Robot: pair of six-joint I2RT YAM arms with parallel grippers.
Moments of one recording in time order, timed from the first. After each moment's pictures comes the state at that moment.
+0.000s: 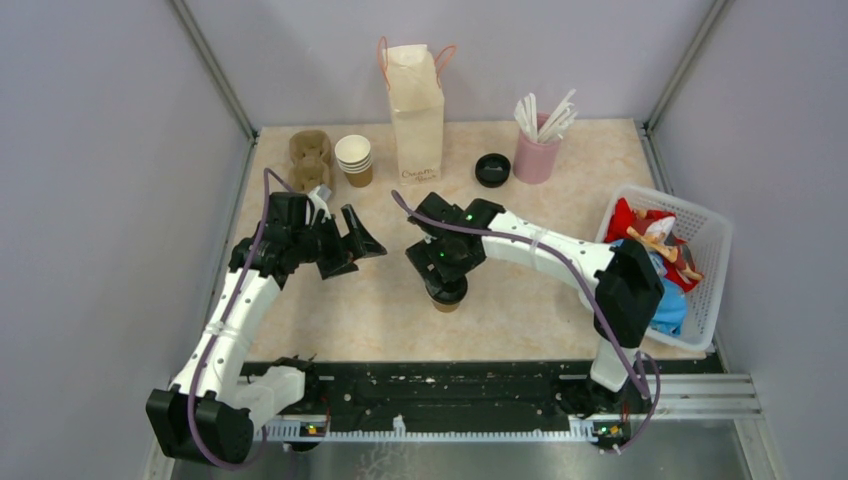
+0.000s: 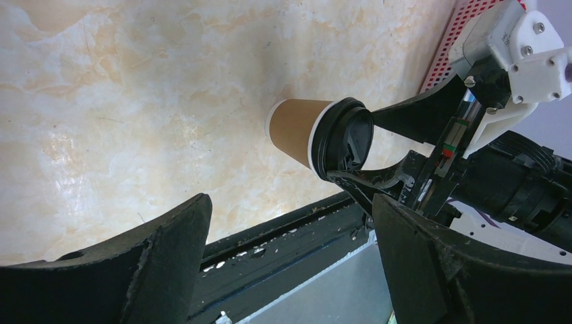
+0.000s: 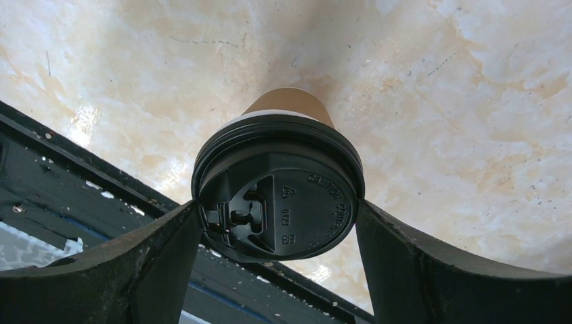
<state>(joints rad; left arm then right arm) -0.17 1.02 0.97 -0.76 0.49 -0.62 0.96 1.78 1.53 -0.95 0.05 0.31</state>
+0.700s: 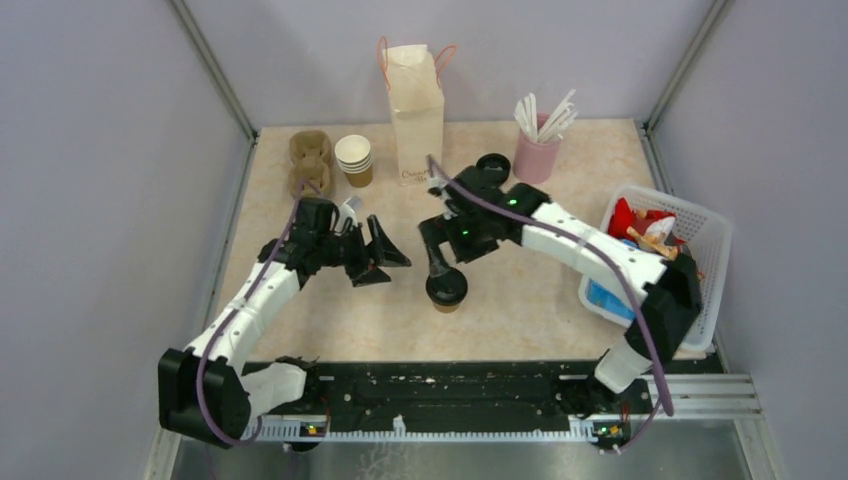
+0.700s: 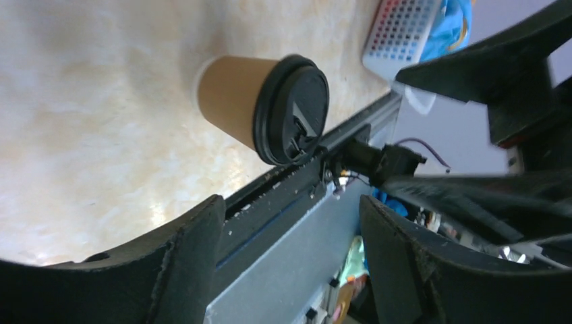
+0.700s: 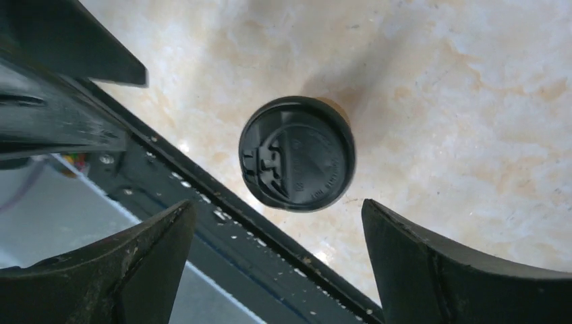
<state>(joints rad) -0.25 1.12 0.84 -0.55 0.70 -0.73 0.88 1.65 1.54 -0.92 -0.10 0.34</state>
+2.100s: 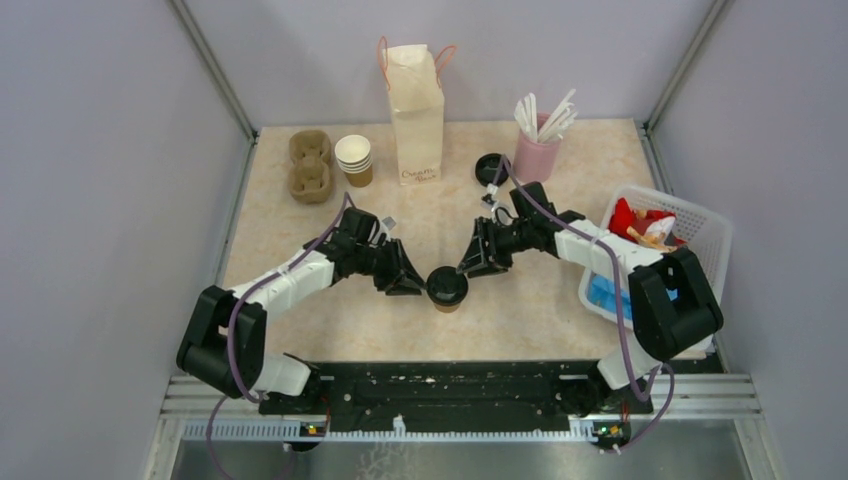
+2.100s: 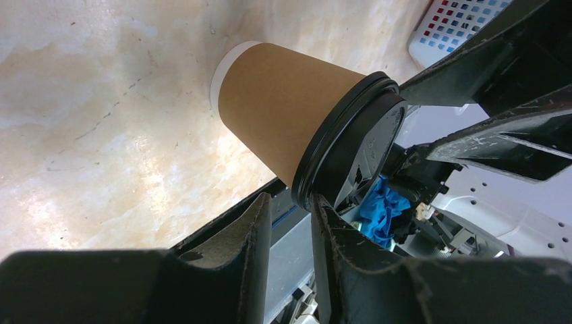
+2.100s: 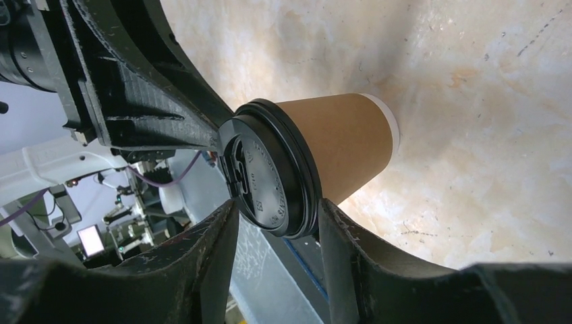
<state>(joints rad) -0.44 1.39 0.77 -0.33 0.66 -0.88 0.47 1.55 0.96 -0.33 -0.79 0.57</state>
